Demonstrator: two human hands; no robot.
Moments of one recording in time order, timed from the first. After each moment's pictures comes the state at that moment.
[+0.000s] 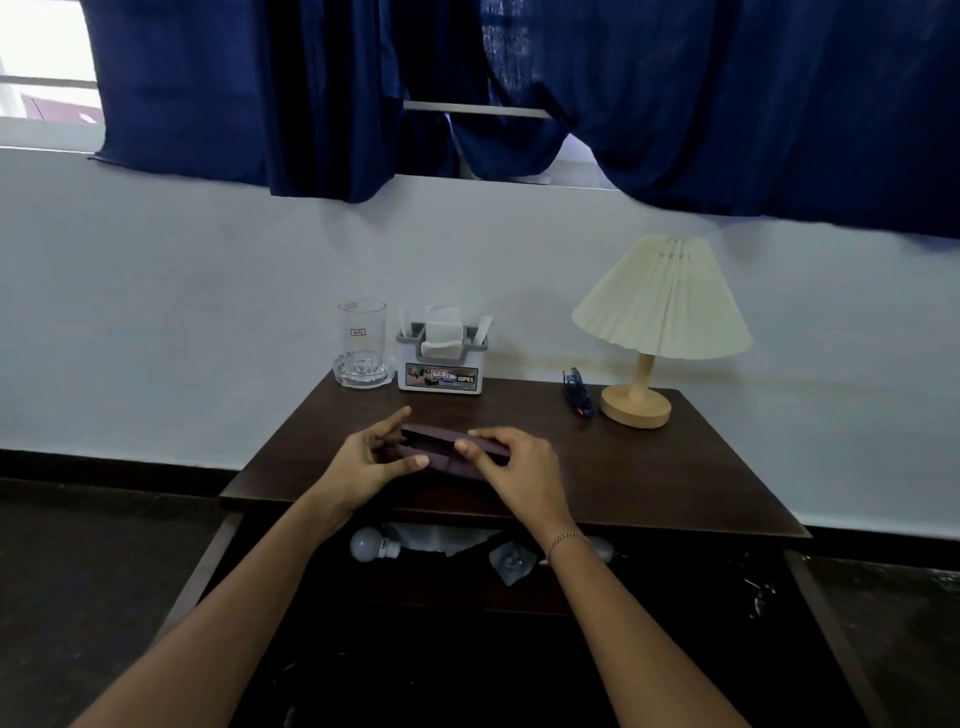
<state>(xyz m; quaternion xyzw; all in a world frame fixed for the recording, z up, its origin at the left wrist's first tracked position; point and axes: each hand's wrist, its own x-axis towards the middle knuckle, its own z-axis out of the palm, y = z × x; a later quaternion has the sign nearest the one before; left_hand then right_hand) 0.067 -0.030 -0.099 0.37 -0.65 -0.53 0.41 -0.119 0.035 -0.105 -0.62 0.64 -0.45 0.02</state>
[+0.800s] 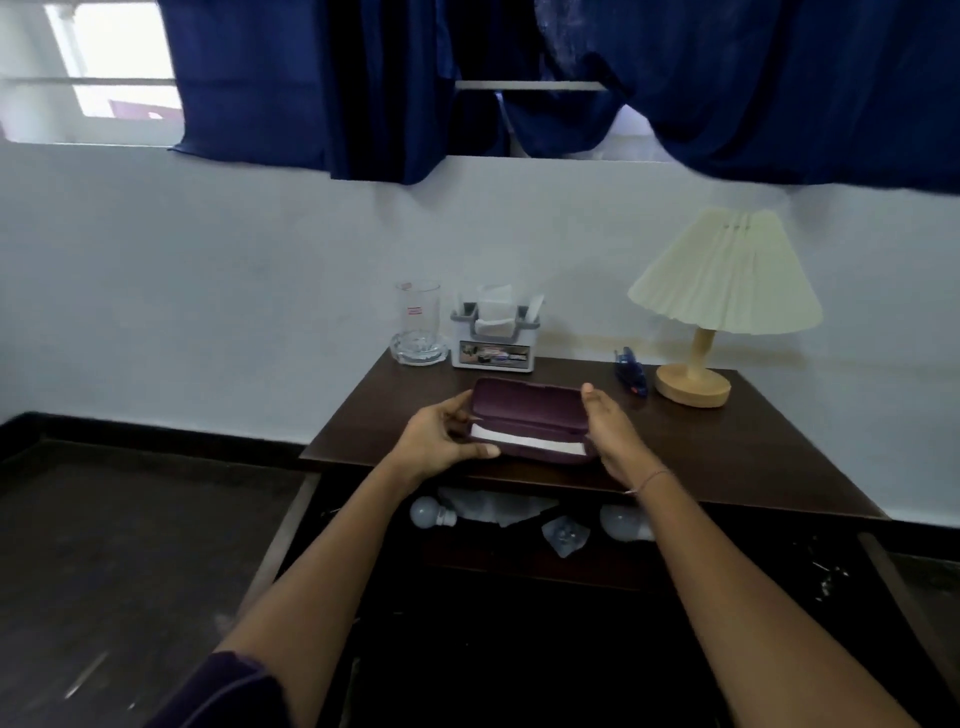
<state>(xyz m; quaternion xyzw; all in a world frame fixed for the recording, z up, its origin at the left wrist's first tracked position) 0.071 -0.028 -0.101 0.33 -0.75 -0.44 0.36 -0.157 0.001 -0.108 -0.45 0.66 -0.53 0.28</state>
